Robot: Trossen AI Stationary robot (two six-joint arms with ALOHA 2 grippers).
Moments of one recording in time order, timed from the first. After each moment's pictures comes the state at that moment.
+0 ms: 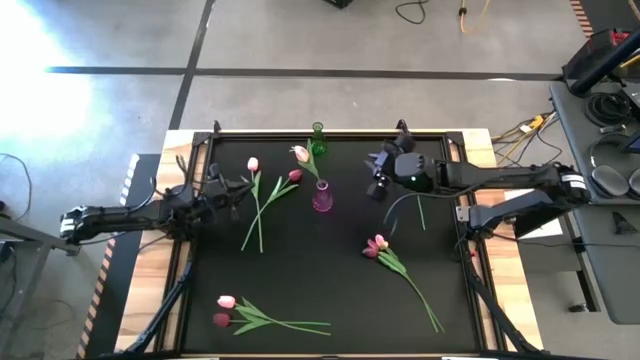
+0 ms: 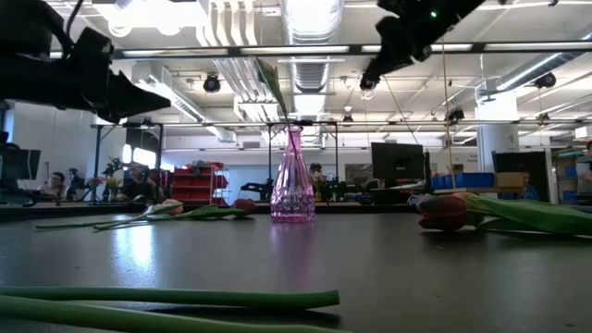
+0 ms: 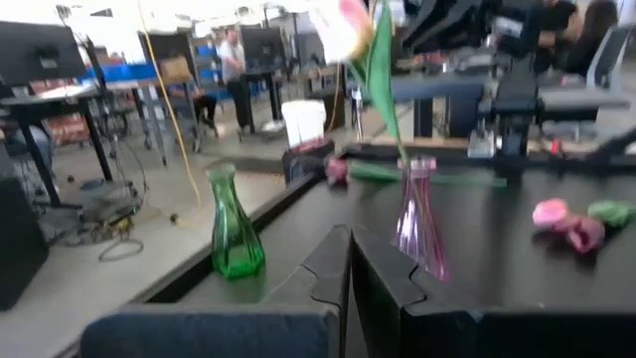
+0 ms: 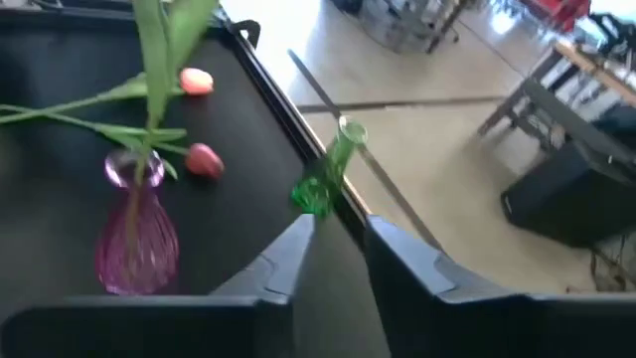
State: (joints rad) left arm 0.15 0.26 0.02 0.23 -0.31 0.09; right arm -0.13 1.20 0.92 -0.24 0.53 -0.10
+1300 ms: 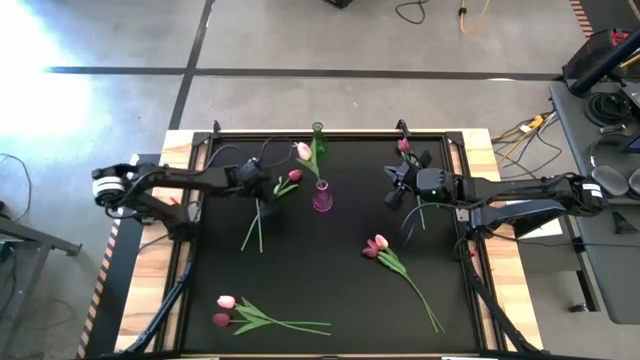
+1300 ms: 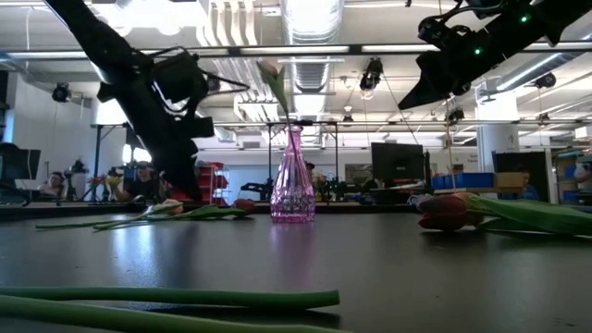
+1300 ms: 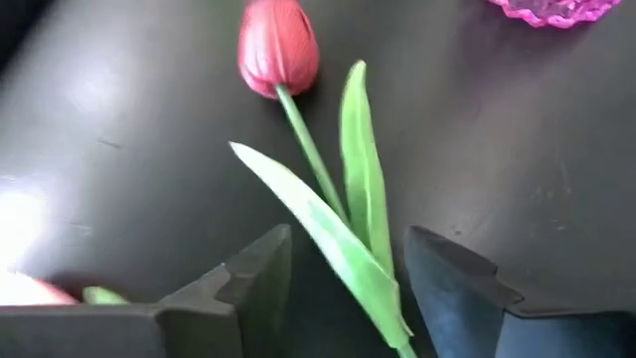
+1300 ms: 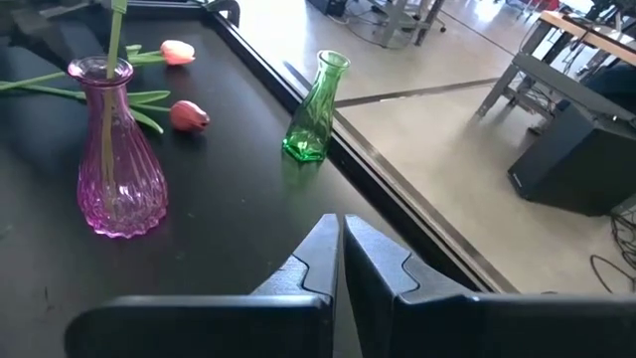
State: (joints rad) left arm 0.39 1.38 0.57 -0.16 -0.11 0.01; right arm -0.13 0.97 0.55 -0.04 0.55 -0.03
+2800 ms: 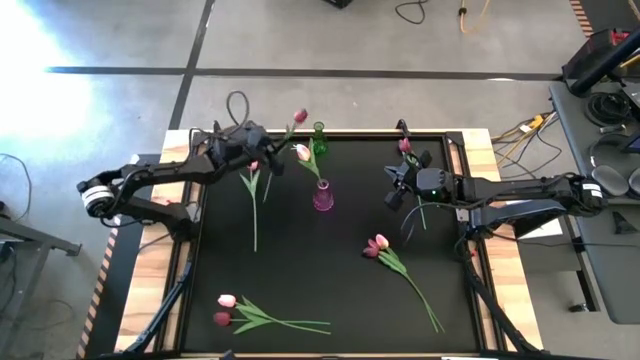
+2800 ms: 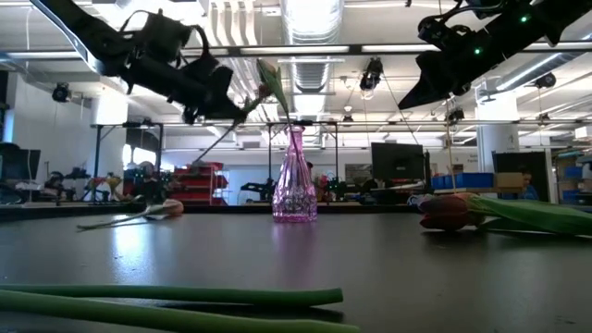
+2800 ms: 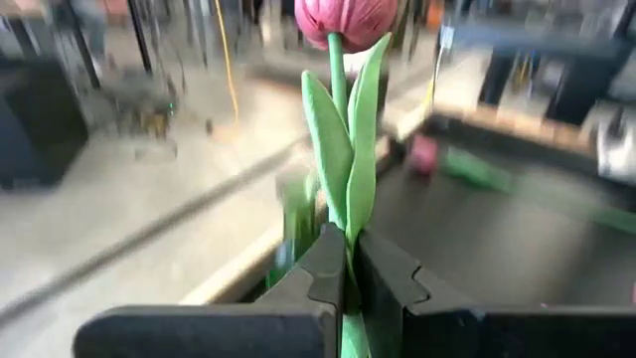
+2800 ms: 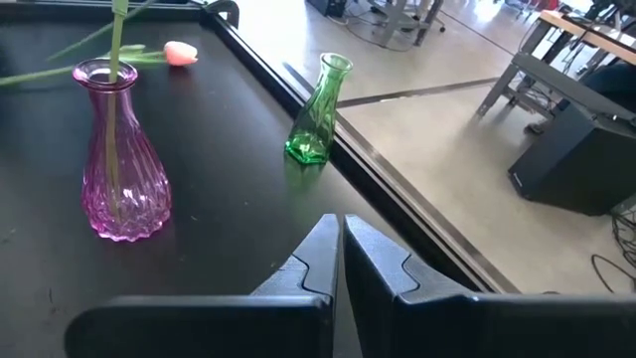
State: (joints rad) left arm 0.61 1.26 0.60 0.45 -0.01 -0.04; right arm -0.13 0.97 0.55 -0.04 0.55 -0.02
